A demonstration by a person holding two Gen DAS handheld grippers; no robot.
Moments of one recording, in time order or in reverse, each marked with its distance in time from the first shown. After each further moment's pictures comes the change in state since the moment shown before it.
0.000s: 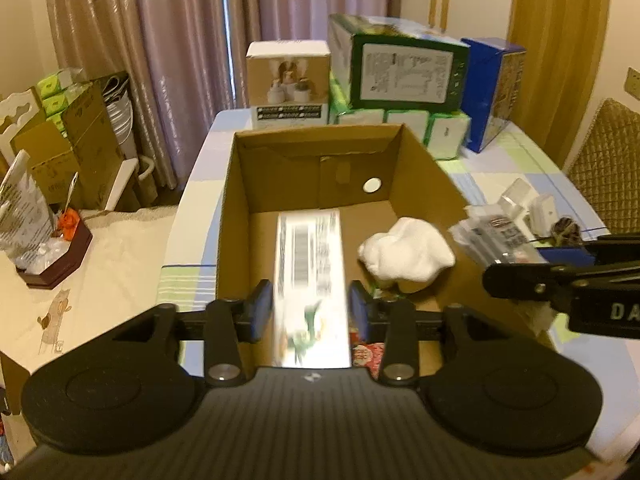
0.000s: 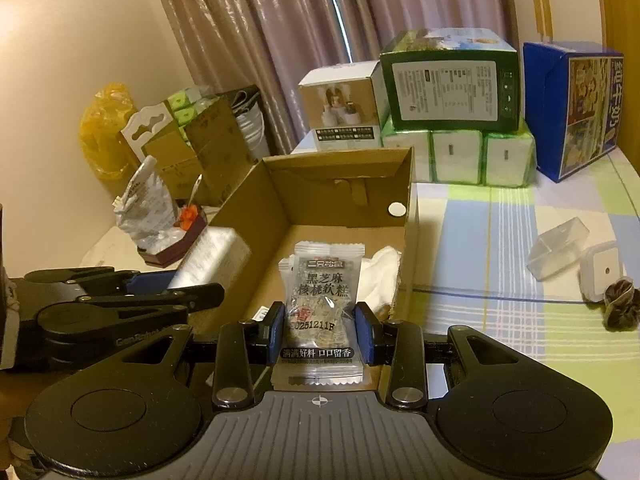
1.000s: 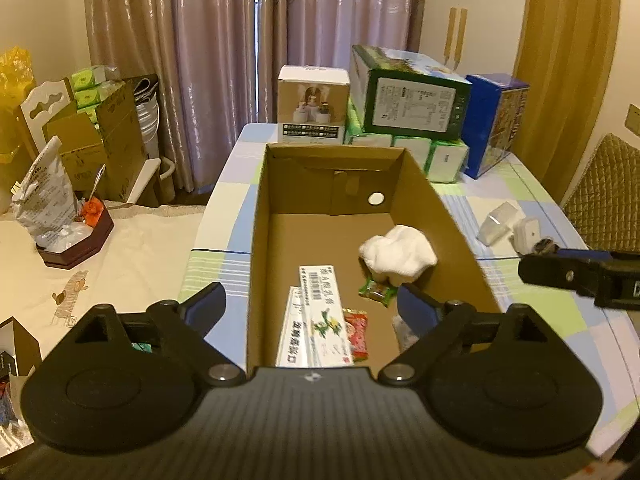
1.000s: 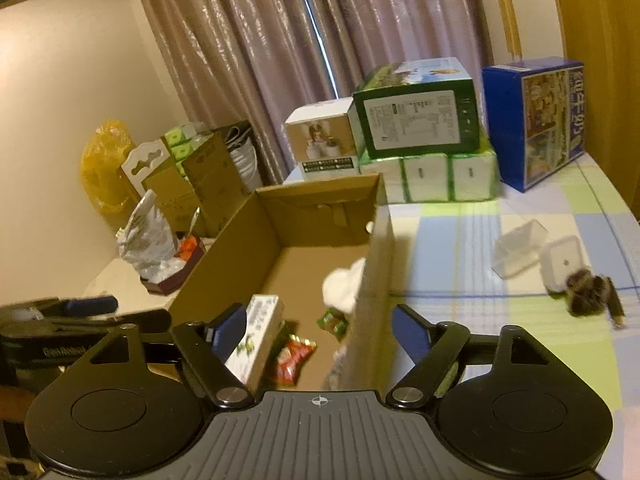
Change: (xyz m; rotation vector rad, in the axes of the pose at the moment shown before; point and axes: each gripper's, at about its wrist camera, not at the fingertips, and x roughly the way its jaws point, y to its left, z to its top) left arm -0.082 0.000 -0.024 -0.086 -0.064 0.021; right arm -0.078 -0.007 -0.022 0.037 -0.096 -0.018
